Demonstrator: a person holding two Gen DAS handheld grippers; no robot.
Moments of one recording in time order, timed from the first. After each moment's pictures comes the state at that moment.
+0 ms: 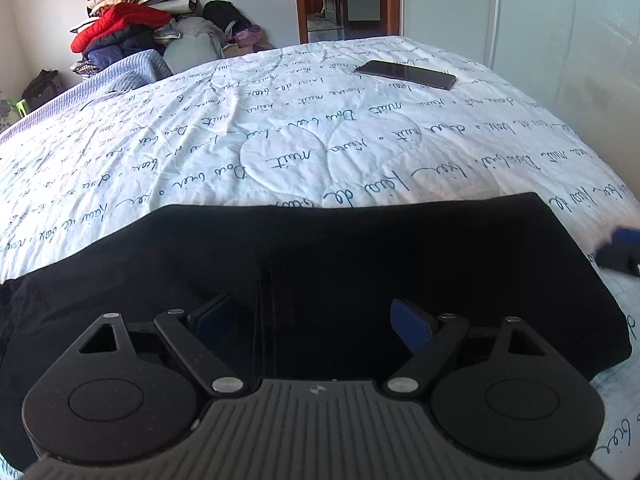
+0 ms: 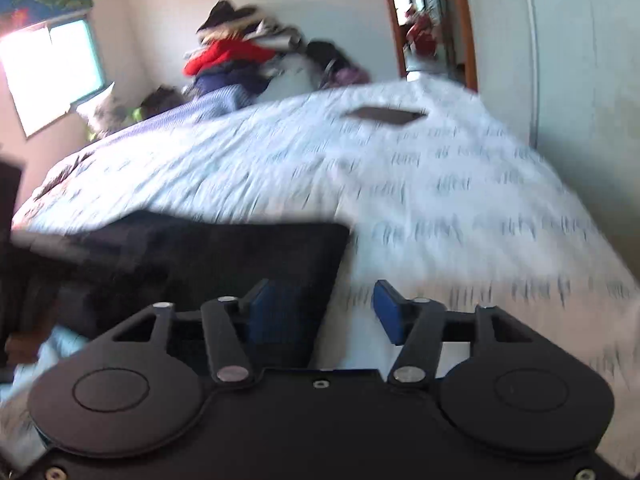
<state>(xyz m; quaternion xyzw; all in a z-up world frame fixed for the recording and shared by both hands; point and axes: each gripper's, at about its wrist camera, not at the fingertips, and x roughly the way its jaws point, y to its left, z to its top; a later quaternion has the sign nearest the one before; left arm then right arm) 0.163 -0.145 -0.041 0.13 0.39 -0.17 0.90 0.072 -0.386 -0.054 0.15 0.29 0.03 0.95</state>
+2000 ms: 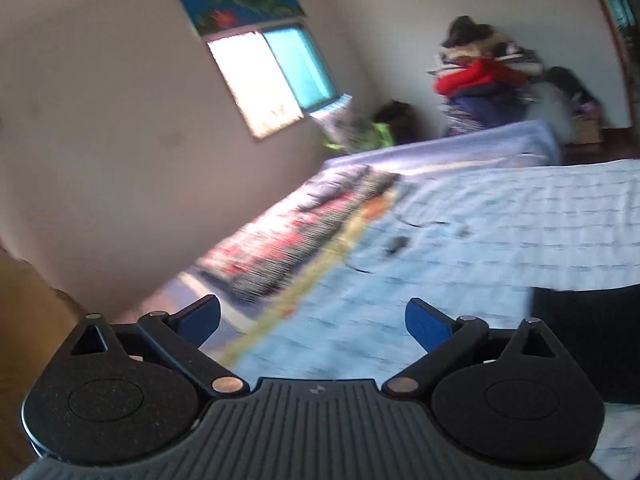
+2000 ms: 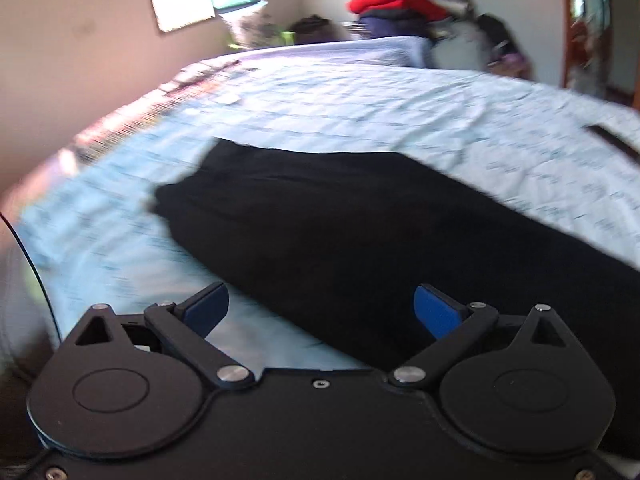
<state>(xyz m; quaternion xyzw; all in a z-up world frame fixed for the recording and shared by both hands) -0.015 0.199 0.193 0.19 0.23 0.36 0.88 0.078 -0.162 -0.015 0.06 0.35 0.27 0.89</state>
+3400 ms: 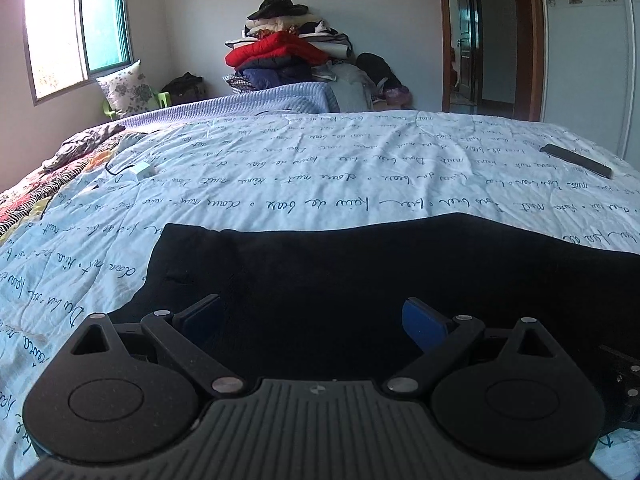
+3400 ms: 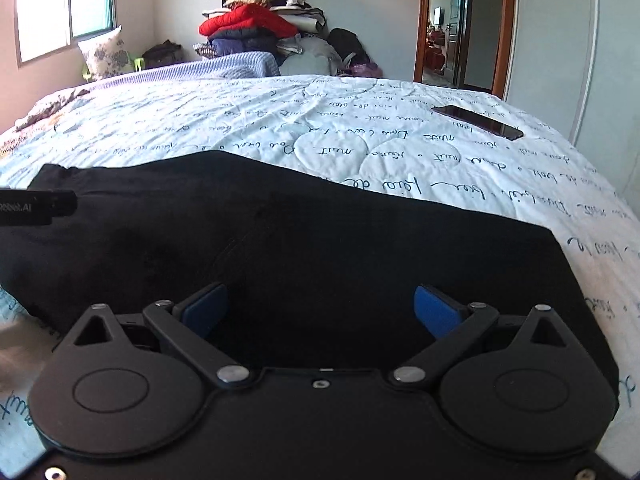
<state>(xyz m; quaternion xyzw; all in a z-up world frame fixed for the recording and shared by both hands) 0.142 0.039 -0.037 0.06 0.29 0.01 0.95 0.109 -0.192 -0.075 0.02 0.31 -0.01 0.95</state>
